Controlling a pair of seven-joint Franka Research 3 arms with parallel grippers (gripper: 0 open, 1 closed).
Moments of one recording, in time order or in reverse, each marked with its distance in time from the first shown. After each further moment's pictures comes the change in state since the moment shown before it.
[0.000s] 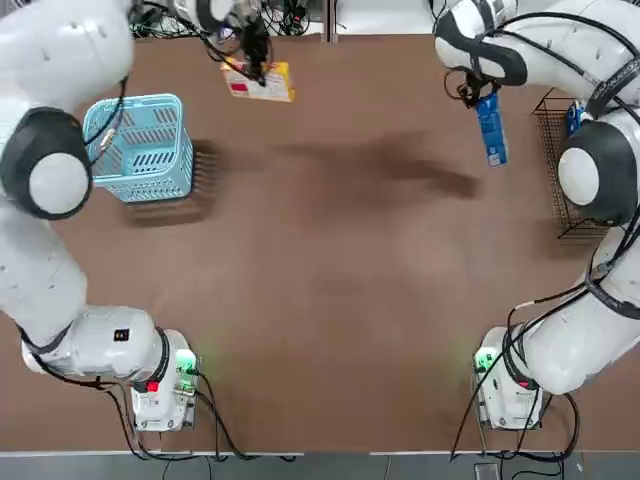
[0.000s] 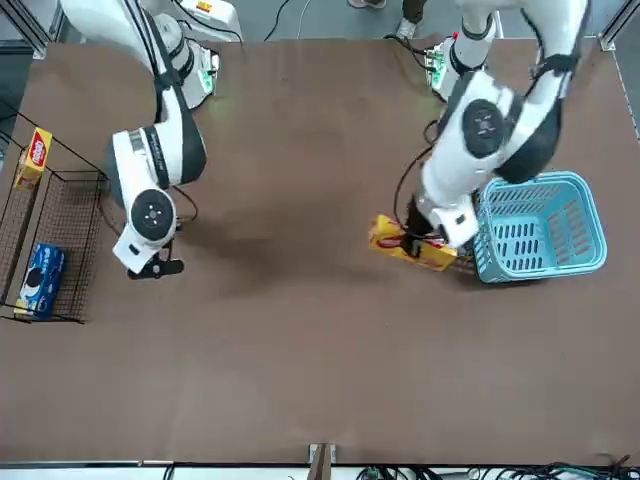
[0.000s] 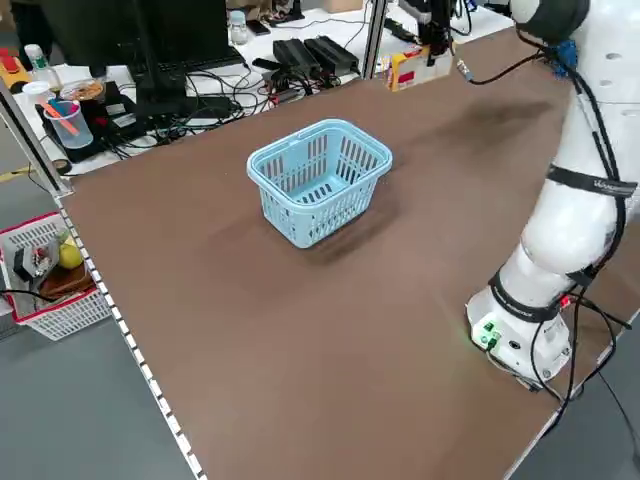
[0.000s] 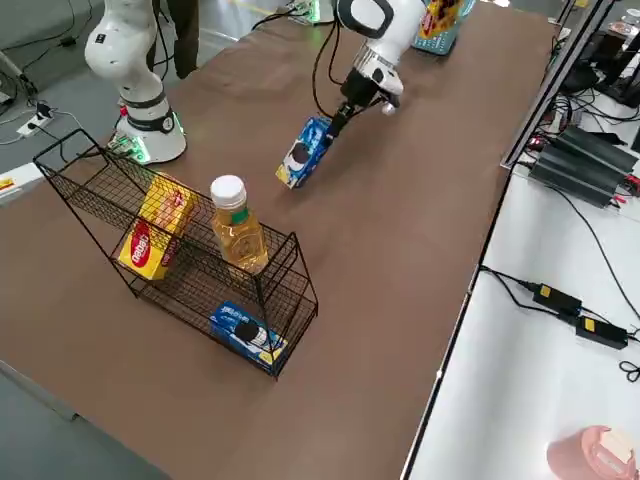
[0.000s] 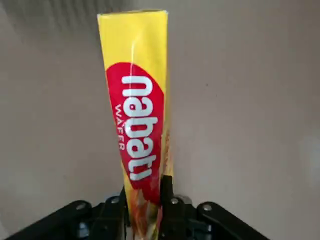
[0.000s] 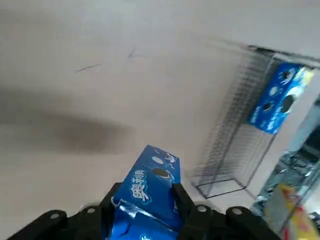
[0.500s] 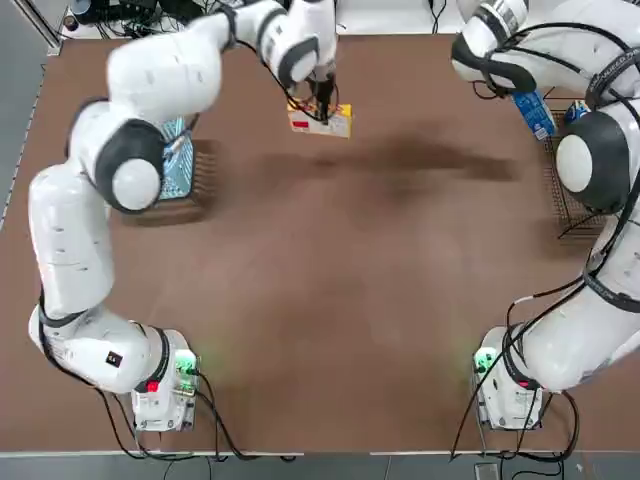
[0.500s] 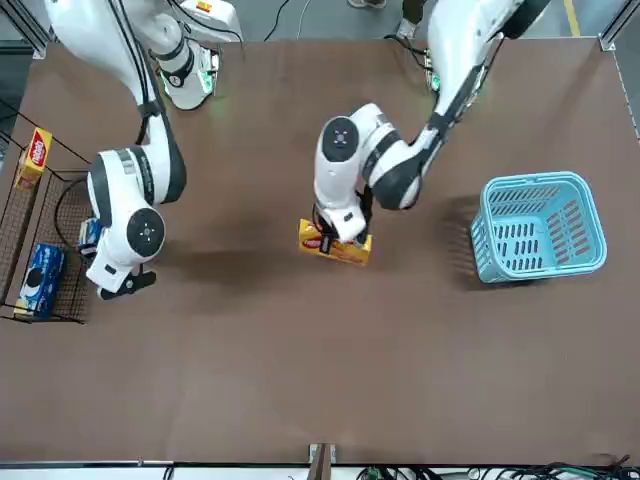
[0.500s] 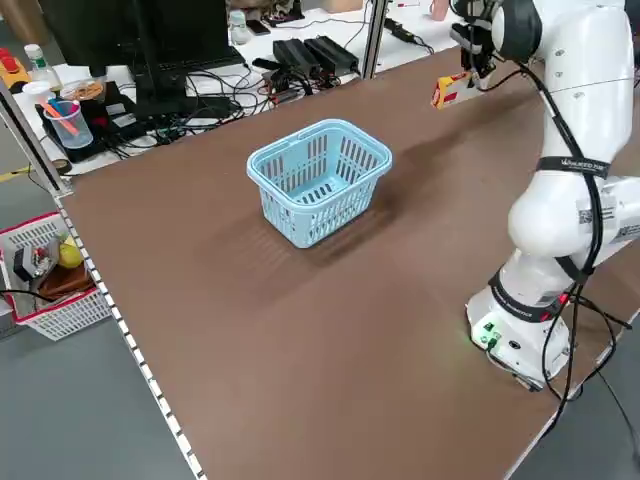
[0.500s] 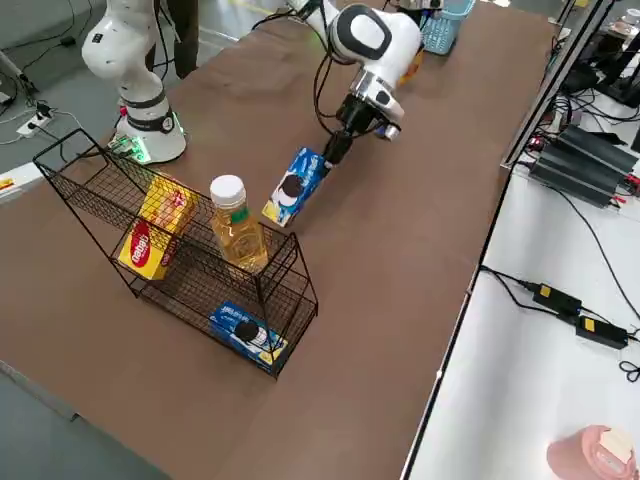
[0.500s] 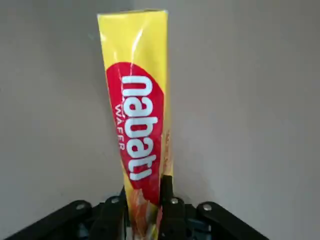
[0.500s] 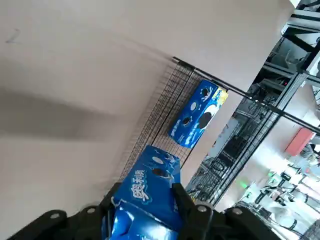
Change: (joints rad) left arm -0.406 0.290 0.124 0.229 0.155 0.073 -0.311; right arm -0.087 0.050 -0.014 -0.058 -0.301 0.109 -0.095
